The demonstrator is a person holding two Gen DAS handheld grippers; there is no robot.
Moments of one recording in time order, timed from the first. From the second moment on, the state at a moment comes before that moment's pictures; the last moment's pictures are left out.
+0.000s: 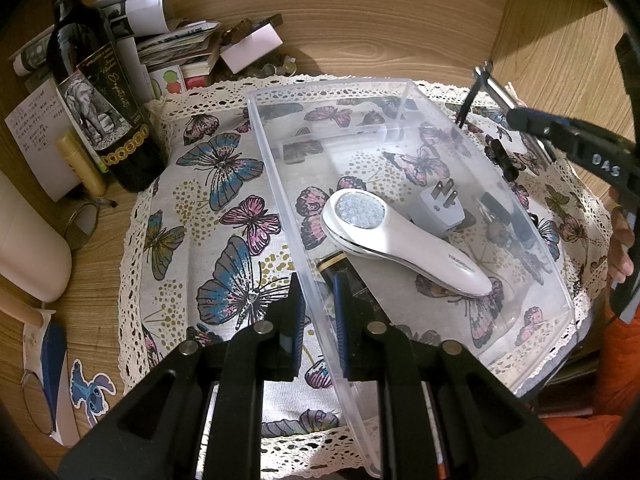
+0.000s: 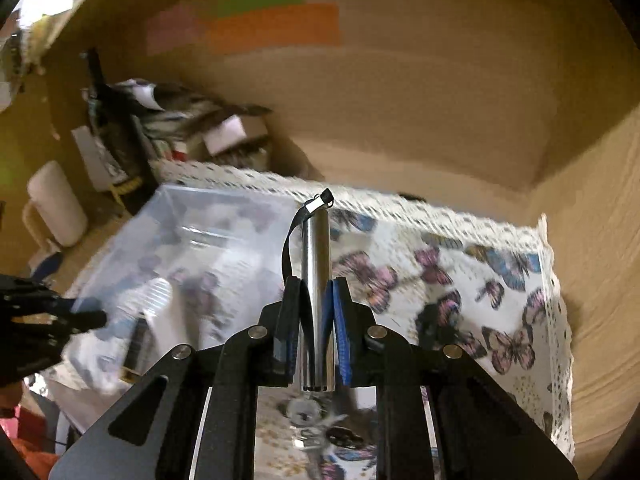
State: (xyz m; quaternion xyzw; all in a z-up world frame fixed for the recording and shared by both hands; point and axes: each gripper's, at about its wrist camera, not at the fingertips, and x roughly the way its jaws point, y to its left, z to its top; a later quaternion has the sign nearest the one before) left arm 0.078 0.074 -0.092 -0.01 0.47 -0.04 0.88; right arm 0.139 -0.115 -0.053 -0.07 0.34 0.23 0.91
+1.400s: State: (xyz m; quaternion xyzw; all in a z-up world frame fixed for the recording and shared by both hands) left arm 0.078 0.074 -0.092 -0.01 0.47 -0.04 0.88; right arm 0.113 -0.036 -0.081 -0.16 0.37 0.31 0.86
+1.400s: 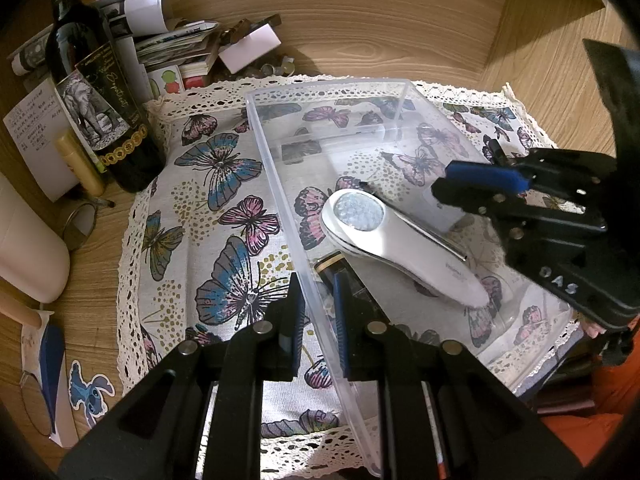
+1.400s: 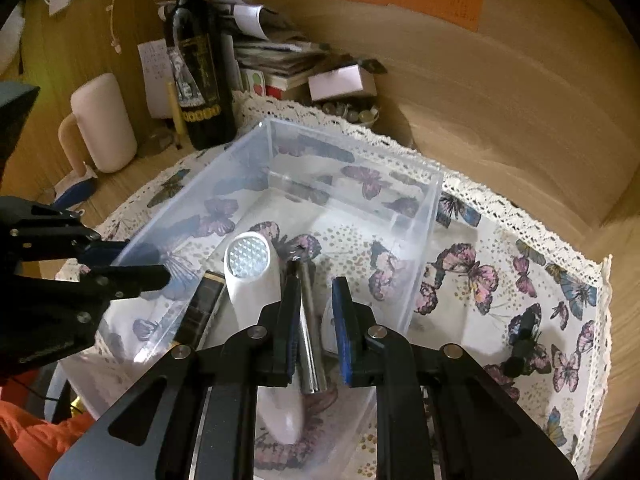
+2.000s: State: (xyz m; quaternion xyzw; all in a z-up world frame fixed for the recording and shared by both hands) left arm 0.078 0.074 -0.092 -0.01 0.47 -0.04 0.88; right arm 0.133 -0.099 -0.039 -0.10 0.32 0.23 0.92
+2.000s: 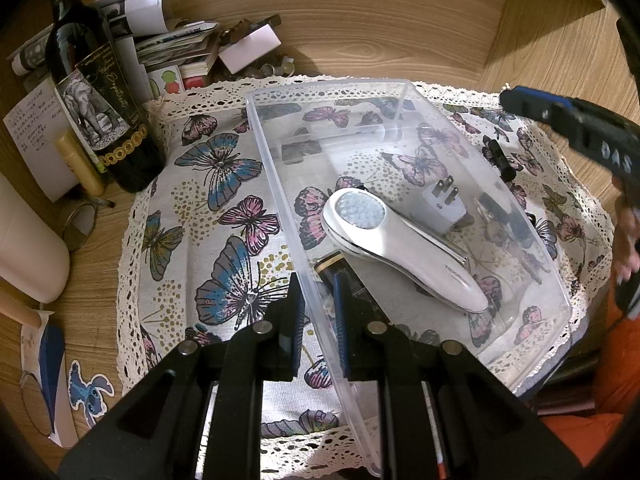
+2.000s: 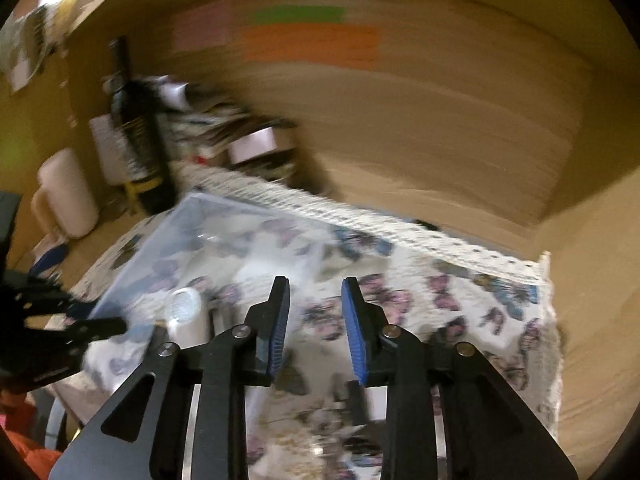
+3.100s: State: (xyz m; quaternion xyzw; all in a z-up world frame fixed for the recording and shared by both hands) left arm 0.078 0.075 -0.094 -0.01 0.48 -0.04 0.88; right arm 0.205 -0.169 -0.119 -0.05 0.42 0.12 0.90
